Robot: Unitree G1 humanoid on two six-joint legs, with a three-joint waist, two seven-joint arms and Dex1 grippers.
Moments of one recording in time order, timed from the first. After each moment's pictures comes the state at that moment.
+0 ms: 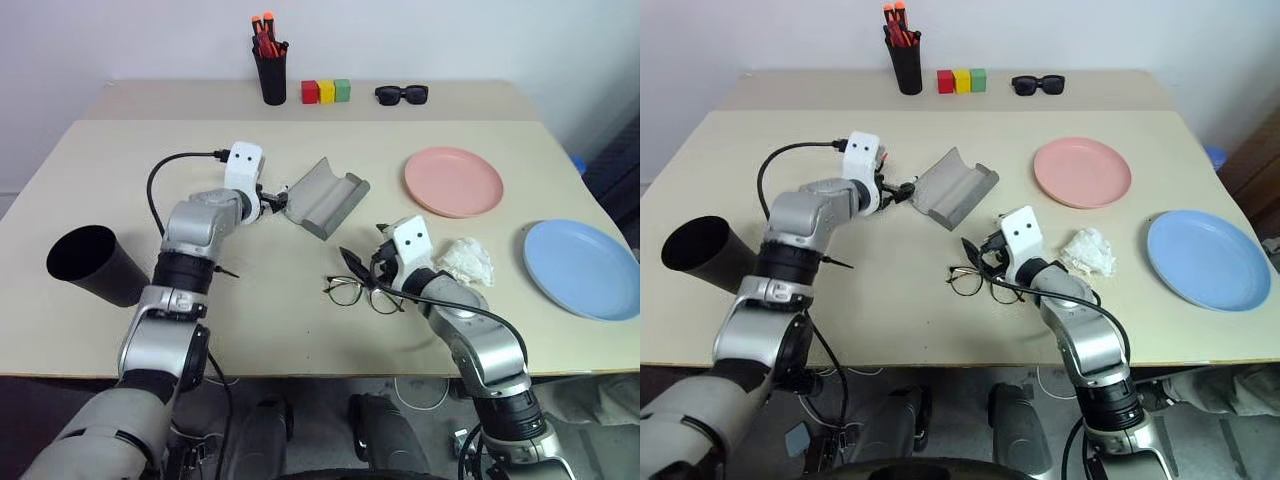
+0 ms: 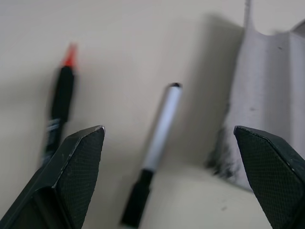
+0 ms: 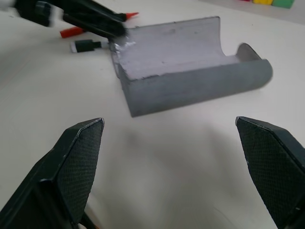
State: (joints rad) left arm -0.98 0.30 -0.03 0.57 -0.16 0.81 -0.31; right arm -0.24 -0.25 0.16 -0.33 0.16 0.56 0.32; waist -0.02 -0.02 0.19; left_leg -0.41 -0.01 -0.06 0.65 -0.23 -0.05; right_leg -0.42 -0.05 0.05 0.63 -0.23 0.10
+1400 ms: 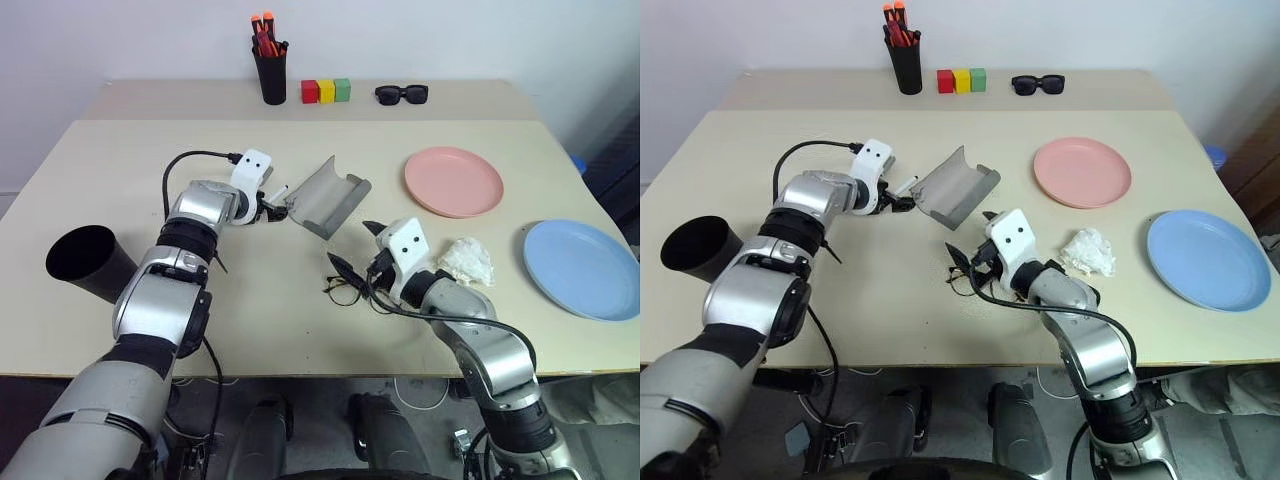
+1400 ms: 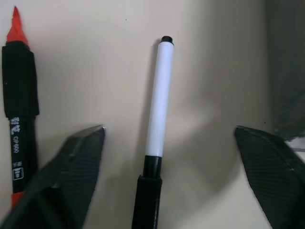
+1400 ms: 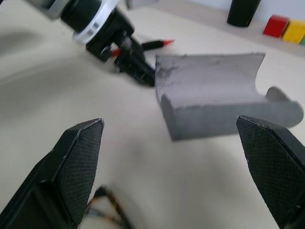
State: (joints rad) left arm -1.18 0.33 -0.13 1.04 0.00 0.61 -0.58; right arm -0.19 -0.33 0.18 -0.46 0.16 0.54 0.42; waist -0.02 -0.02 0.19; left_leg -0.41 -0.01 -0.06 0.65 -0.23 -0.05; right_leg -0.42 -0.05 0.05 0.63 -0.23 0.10
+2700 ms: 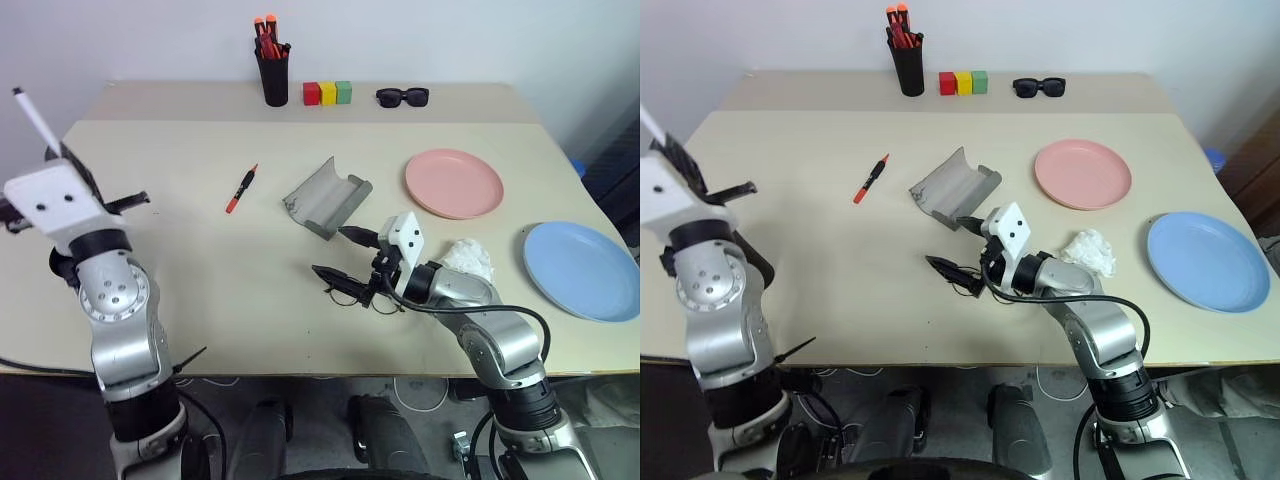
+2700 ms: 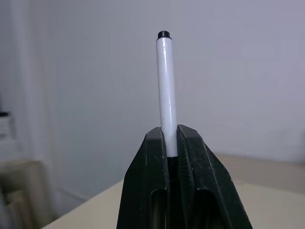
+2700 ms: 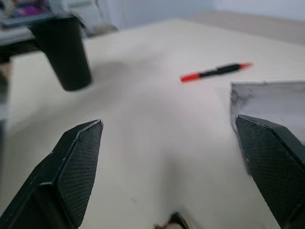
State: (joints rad) left arm -0.22 0.10 0.38 -0.54 0.12 0.28 0.29; right arm -0.30 -0.36 0.13 -0.37 0.43 0.54 0.72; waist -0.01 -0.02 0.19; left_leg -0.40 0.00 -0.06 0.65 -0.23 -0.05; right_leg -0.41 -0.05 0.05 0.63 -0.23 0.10
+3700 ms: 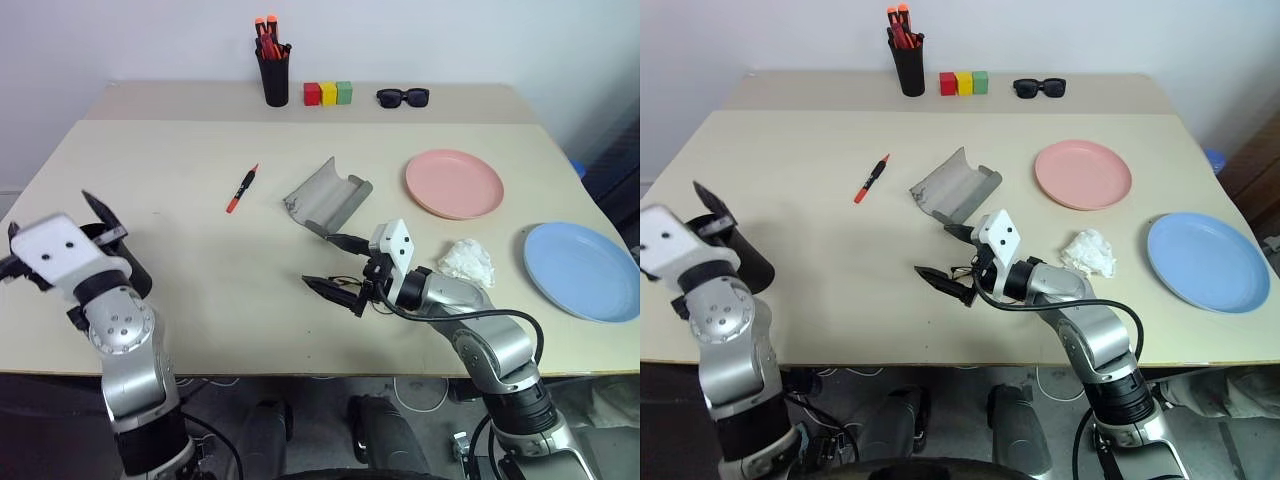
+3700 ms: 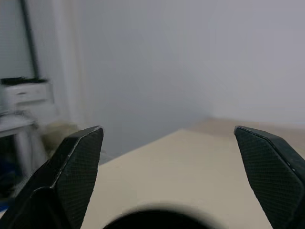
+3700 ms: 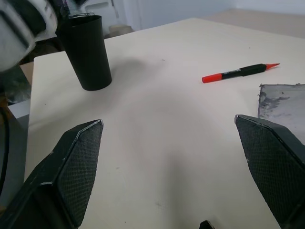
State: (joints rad) left arm -0.28 0.09 0.36 -0.47 0.07 0.25 0.27; right arm -0.28 -0.34 0.19 -0.36 0.41 0.51 0.68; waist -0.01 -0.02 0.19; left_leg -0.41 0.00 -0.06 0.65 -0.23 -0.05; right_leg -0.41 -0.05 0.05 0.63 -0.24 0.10
